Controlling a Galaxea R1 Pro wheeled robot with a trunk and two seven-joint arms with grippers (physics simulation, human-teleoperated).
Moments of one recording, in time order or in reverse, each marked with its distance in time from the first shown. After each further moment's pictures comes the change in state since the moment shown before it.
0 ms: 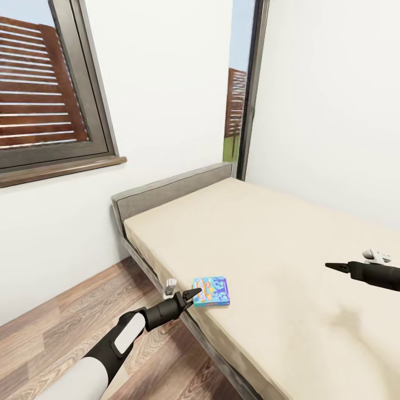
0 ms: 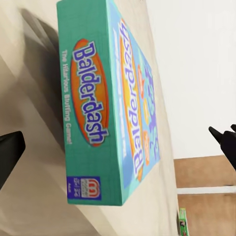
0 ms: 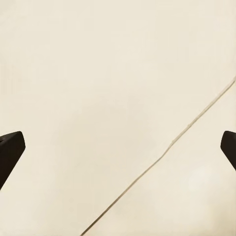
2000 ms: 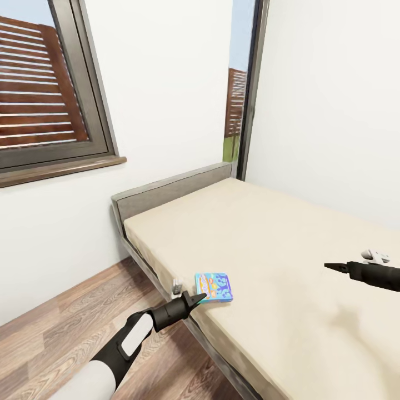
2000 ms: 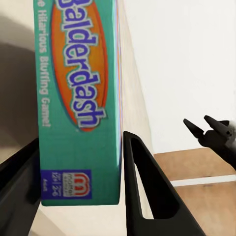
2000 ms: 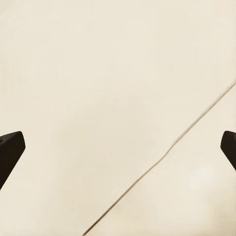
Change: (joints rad) left arm 0.020 -0.043 -0.004 -0.042 0.008 0.009 -0.030; right arm 0.000 0.006 0.000 0.000 0.002 0.000 0.000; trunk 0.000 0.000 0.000
